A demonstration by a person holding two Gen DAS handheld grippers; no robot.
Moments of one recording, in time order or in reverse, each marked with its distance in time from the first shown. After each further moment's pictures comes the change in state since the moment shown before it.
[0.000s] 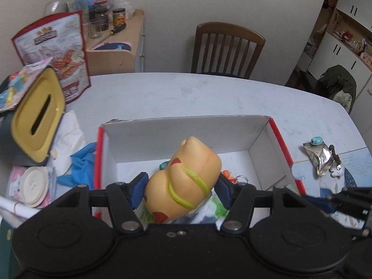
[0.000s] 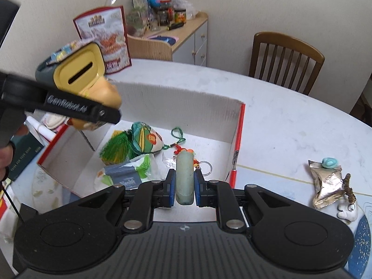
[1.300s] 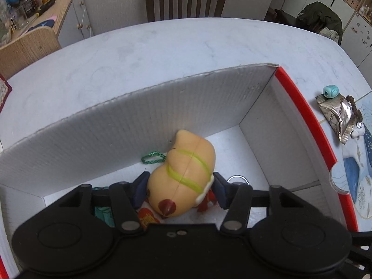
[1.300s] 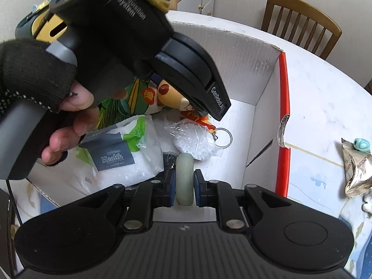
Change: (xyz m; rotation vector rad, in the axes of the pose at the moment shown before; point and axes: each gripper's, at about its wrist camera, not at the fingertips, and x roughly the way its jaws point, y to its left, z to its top) left arm 0.140 -0.050 0.019 0.221 0.236 -0.075; right arm 0.078 0.015 -0.012 -0.019 0.200 -0.005
